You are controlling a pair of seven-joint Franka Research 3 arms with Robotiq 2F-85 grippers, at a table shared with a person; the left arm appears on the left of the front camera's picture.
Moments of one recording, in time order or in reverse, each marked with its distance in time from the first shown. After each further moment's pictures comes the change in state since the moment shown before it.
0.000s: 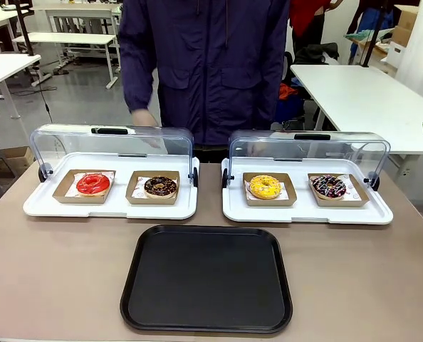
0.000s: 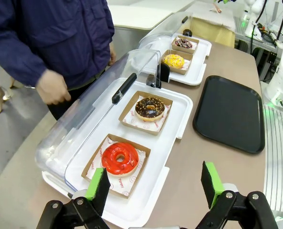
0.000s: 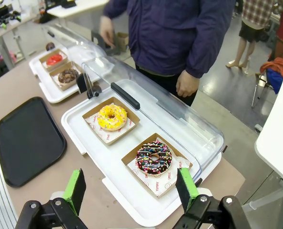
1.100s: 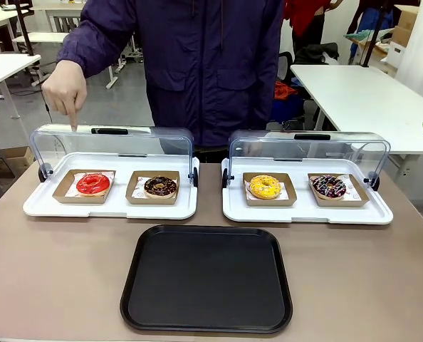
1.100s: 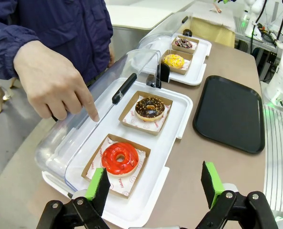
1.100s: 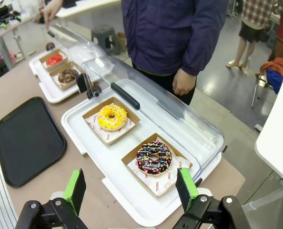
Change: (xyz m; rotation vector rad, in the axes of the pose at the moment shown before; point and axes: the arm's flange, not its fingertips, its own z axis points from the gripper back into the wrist) left arm 0.000 0.000 0.000 0.000 0.000 0.000; right arm 0.000 0.000 0.000 0.000 0.000 0.000
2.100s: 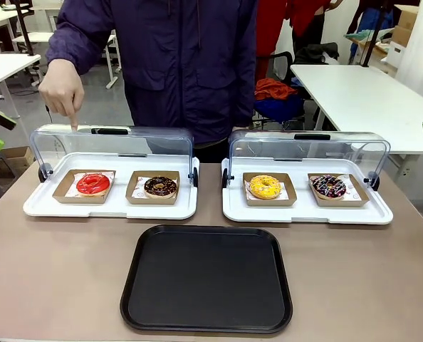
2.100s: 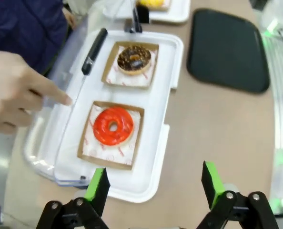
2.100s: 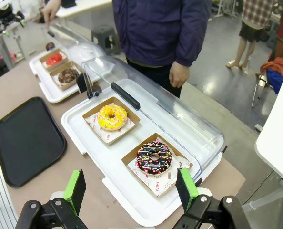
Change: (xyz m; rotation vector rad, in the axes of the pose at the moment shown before) left arm 0.032 0.003 -0.048 -0.091 0.391 -0.200; right arm 0.000 0.000 0.000 0.000 0.001 0.000
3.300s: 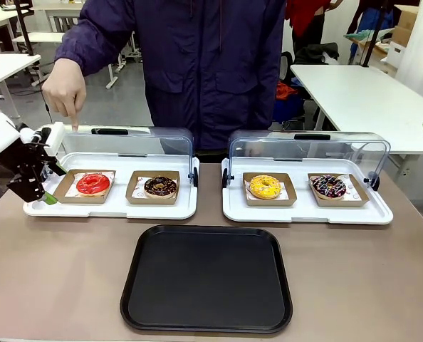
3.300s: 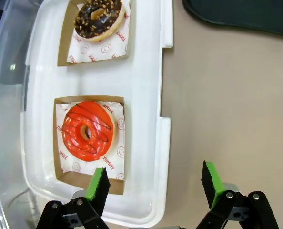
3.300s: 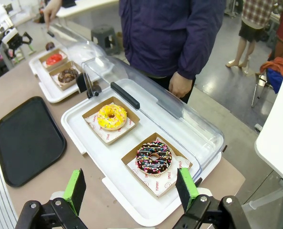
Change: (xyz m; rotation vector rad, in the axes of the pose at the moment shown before) left arm 0.015 -0.037 -0.144 0.072 0.296 -0.207; right arm 0.000 0.000 0.000 -0.001 0.001 -0.001
